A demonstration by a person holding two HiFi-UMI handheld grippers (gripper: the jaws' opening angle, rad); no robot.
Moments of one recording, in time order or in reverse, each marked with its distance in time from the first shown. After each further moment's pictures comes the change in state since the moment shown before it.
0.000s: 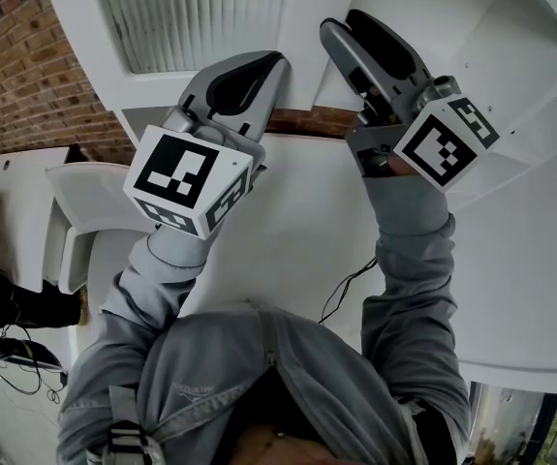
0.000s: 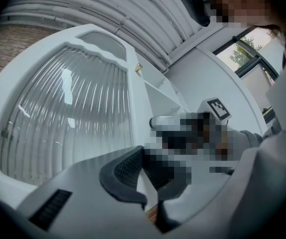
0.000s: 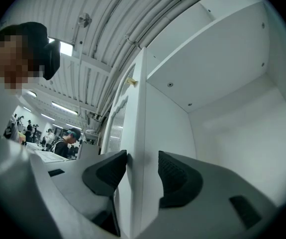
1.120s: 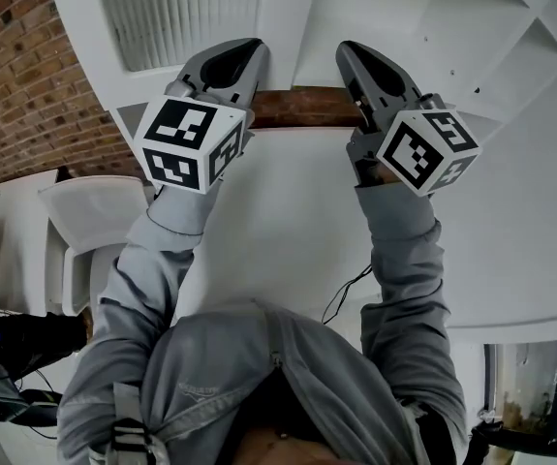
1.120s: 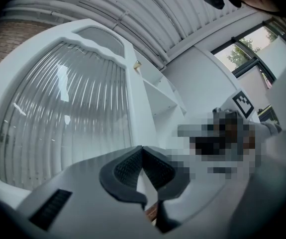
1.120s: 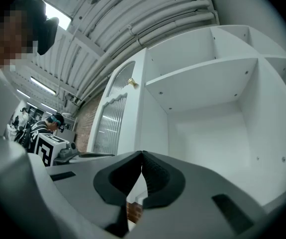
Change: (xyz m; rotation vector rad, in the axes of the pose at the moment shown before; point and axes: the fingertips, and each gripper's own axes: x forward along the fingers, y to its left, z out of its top) left arm -0.003 0.016 -0.006 -0.003 0.037 -0.051; right arm -0.050 0.013 -0.020 -0.107 0.096 -0.304
